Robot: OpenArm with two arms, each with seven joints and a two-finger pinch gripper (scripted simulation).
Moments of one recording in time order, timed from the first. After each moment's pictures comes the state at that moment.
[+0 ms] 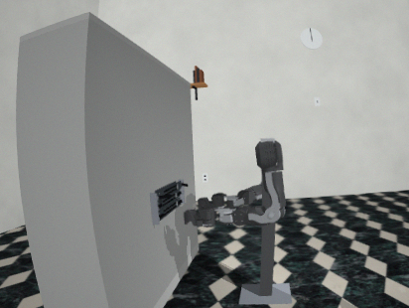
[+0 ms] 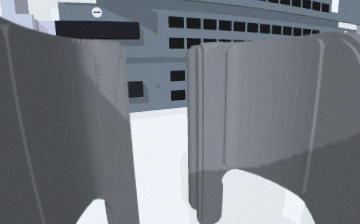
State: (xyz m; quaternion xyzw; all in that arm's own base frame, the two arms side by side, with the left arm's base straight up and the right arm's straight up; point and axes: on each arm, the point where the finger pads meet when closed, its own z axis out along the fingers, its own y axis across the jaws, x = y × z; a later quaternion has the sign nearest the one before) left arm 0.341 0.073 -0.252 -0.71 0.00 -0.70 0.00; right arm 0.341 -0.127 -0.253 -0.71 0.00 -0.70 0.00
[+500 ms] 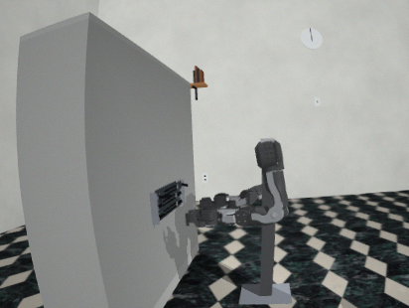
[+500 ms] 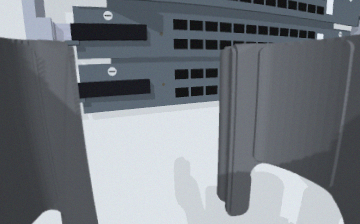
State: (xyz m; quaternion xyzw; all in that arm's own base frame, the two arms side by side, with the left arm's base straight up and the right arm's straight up) left arm 0.330 0.081 -0.252 -0.71 0.00 -0.70 0.00; right arm 0.329 -0.126 -0.254 -0.71 0.00 -0.70 0.00
